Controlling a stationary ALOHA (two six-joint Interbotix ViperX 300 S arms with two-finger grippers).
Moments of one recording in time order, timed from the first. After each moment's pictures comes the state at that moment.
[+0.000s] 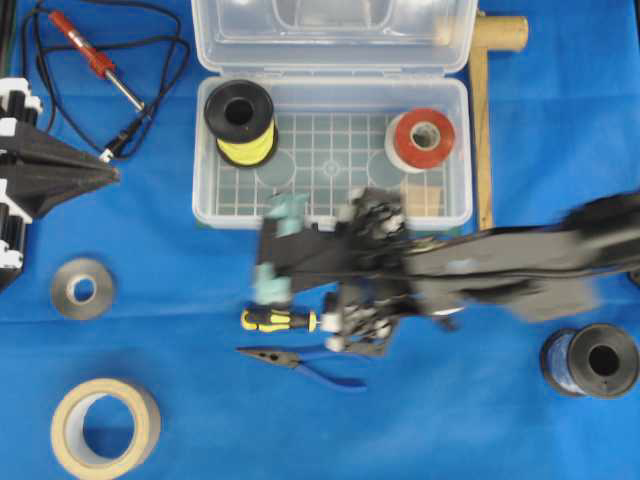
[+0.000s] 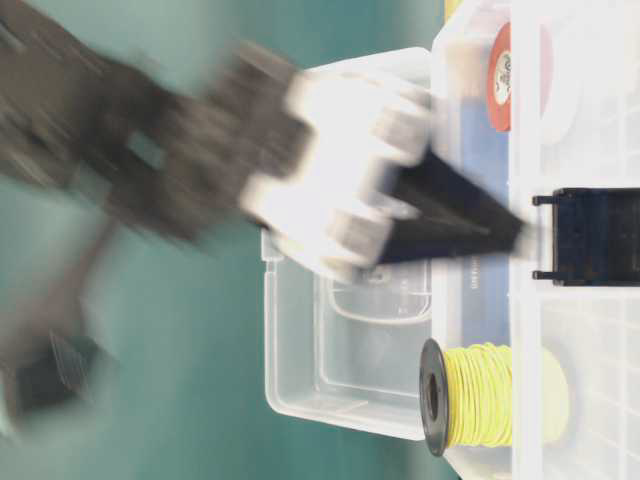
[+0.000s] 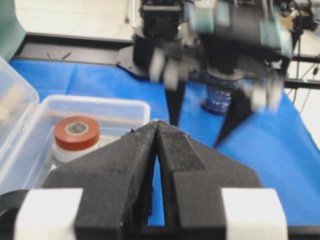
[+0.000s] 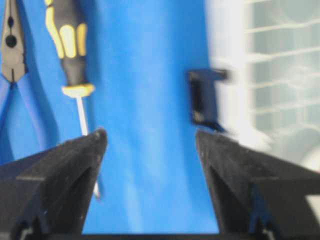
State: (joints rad) left arm 0.01 -1.02 1.21 -0.04 -0.23 -0.03; right arm 0.21 0.11 0.15 -0.31 0.94 0.68
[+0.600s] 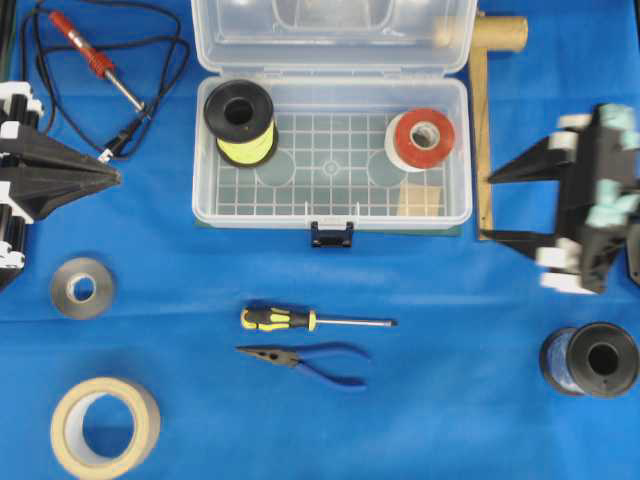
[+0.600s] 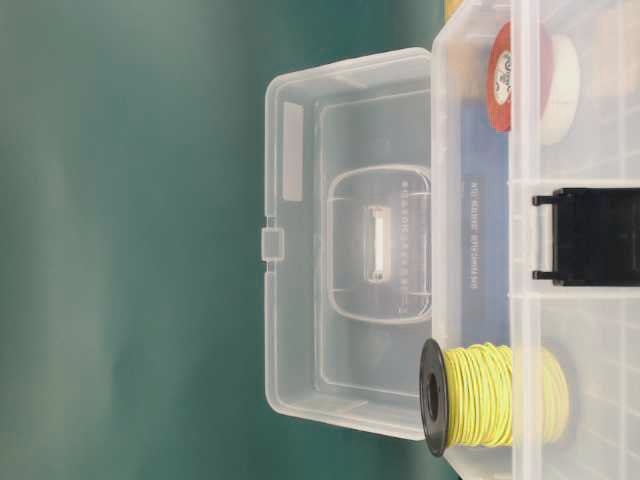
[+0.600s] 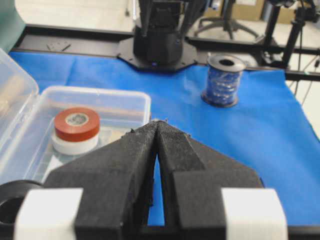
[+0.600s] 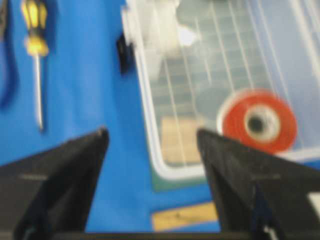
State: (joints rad) left arm 0.01 -1.01 1.23 -0.04 -0.23 -0.03; right arm 0.23 -0.71 0.96 -0.69 0.54 1.00
